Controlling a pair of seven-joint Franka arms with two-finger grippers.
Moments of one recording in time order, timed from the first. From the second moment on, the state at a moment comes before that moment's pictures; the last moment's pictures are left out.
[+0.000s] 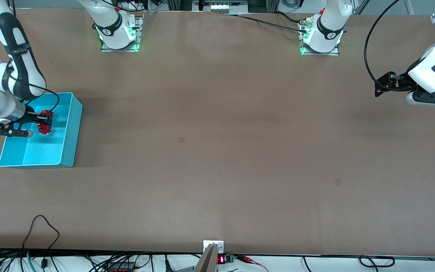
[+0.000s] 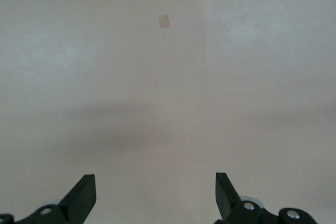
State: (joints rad) left arm -0.01 -0.05 -0.02 -1.75 0.03 1.63 0.07; right arm -0.22 0.36 -0.17 -2.15 -0.13 2.42 -0.21
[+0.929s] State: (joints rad) left arm -0.01 -0.05 -0.02 -1.75 0.03 1.63 0.07; right arm -0.22 0.27 -0.10 -2.11 -0.13 2.41 -0.22
